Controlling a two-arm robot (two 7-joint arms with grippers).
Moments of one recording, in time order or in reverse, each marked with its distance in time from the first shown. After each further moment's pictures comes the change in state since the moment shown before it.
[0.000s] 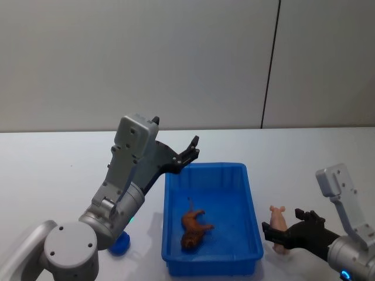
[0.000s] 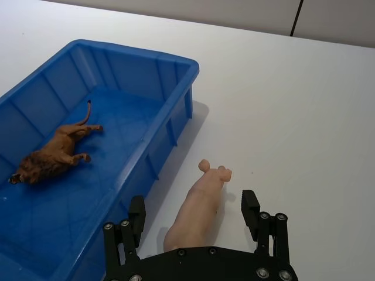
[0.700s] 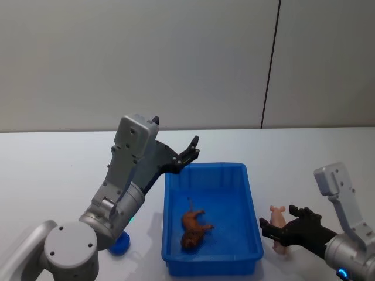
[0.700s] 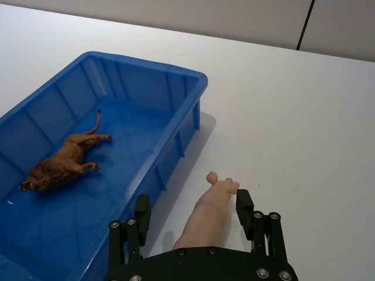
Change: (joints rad) left arm 0.000 0.000 0.000 0.000 0.000 0.000 0.000; right arm 0.008 -0.005 -0.004 0.015 -0.005 -0.046 0.022
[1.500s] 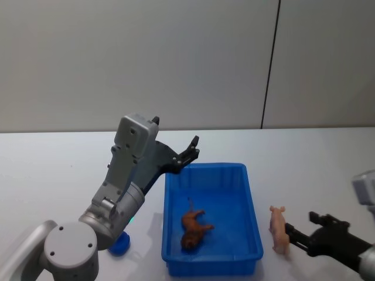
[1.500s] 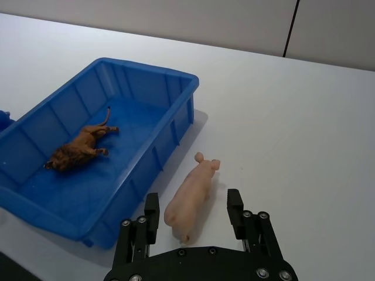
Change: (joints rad) left arm 0.000 0.000 0.000 0.000 0.000 0.000 0.000; right arm -0.139 0.134 0.070 -0.173 0.104 -0.014 0.025
